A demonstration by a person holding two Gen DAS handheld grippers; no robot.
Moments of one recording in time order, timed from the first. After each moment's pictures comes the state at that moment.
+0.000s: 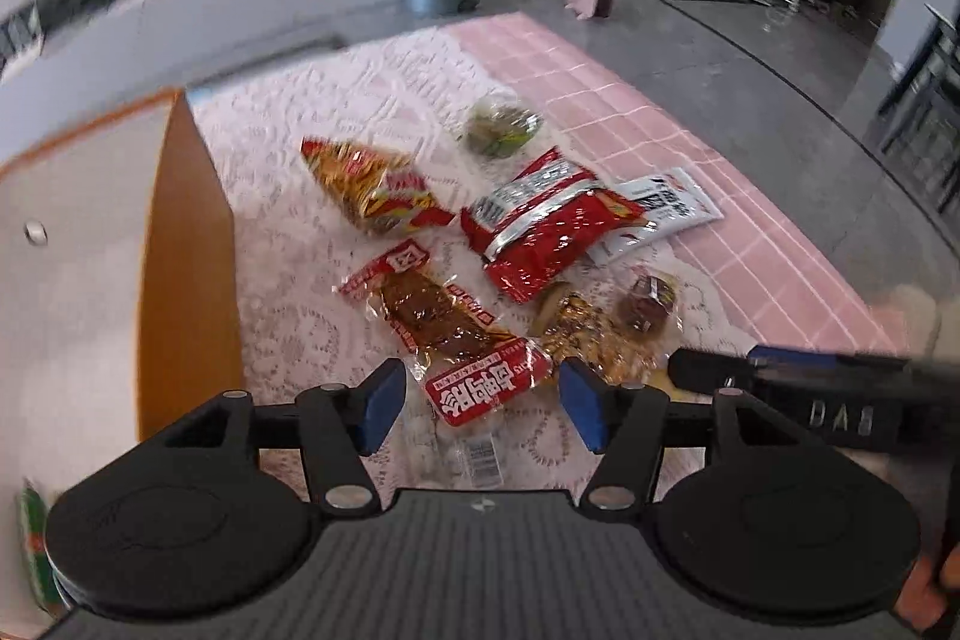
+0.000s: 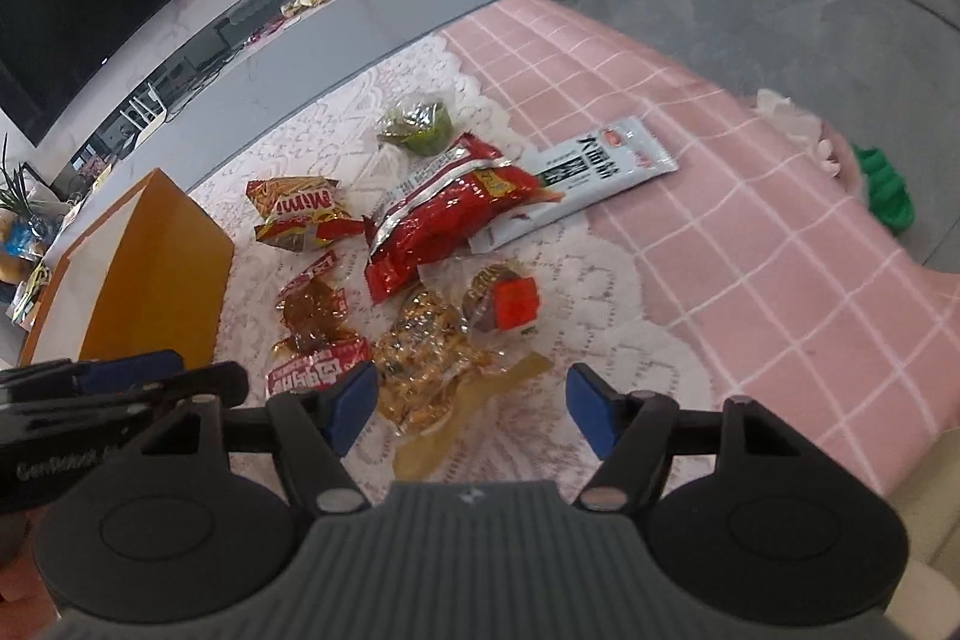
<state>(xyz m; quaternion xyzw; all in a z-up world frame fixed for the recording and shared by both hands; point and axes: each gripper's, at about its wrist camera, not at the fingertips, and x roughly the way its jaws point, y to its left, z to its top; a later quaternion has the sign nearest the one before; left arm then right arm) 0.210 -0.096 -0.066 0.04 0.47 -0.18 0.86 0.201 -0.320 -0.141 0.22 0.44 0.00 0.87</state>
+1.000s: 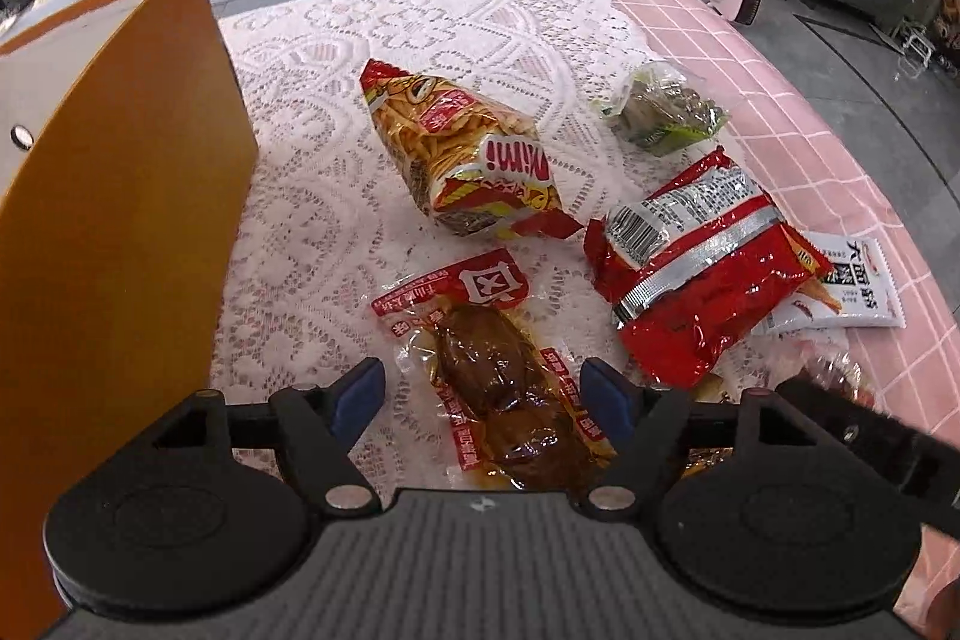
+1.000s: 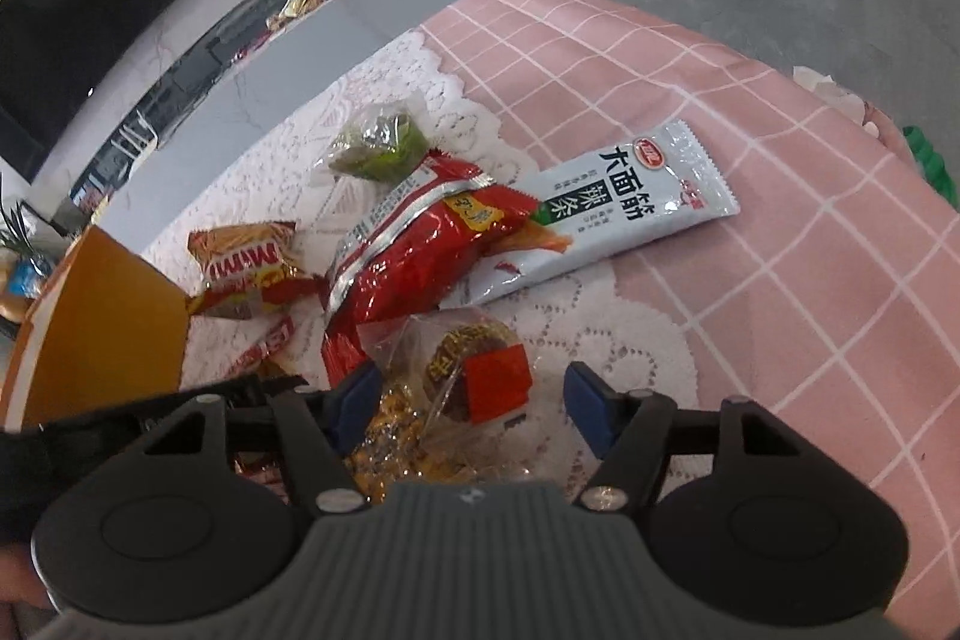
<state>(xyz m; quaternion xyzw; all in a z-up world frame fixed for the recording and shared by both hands) 0.281 -0.112 -0.140 0.01 0.50 -0.05 0.86 0.270 -0.337 -0.190 0.27 0.43 0.01 0.86</state>
